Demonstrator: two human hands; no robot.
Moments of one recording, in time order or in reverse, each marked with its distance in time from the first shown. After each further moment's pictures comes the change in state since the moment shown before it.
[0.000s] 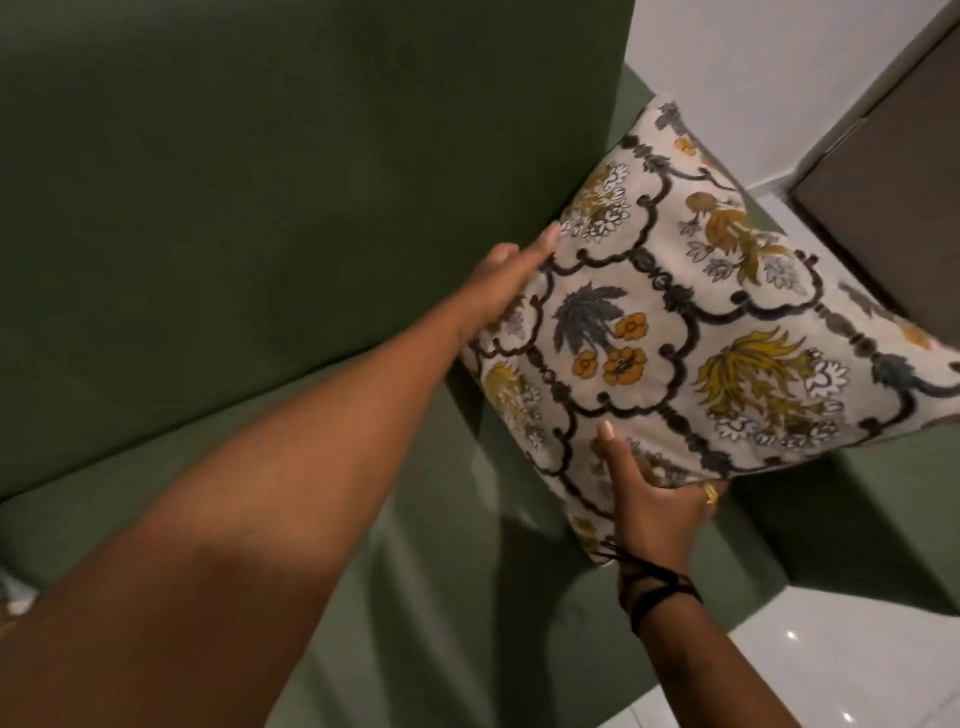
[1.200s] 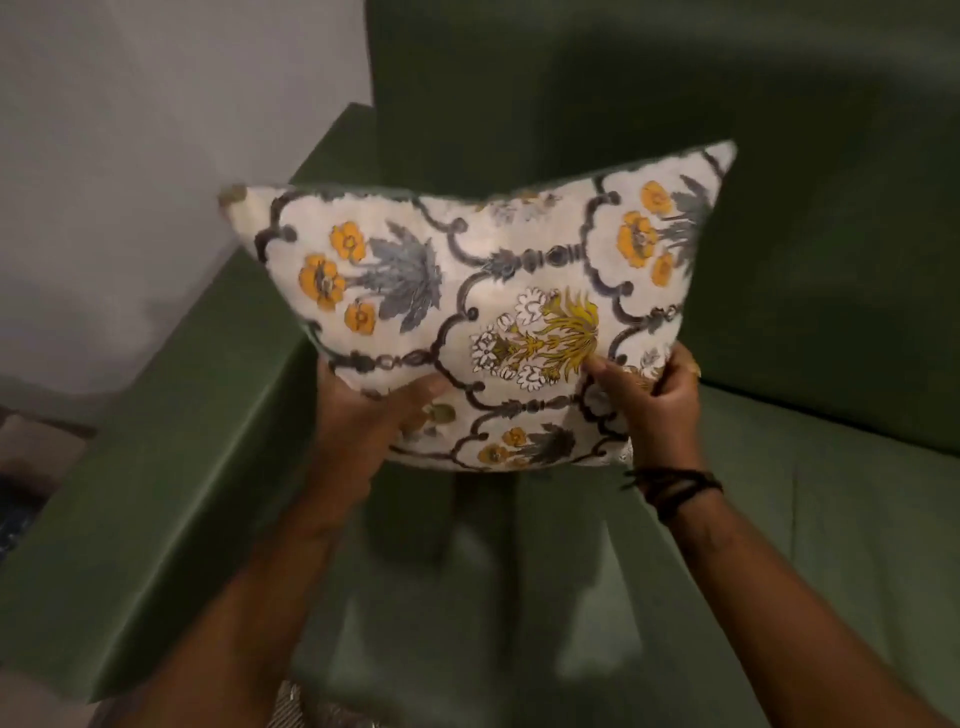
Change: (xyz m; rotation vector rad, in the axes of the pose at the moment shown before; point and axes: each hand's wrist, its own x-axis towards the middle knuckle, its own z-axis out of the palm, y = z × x) left_hand -0.633 -0.400 -0.439 -0.539 1.254 0.182; right_hand -0.569 -0.012 0.330 0.137 -1.266 -0.217
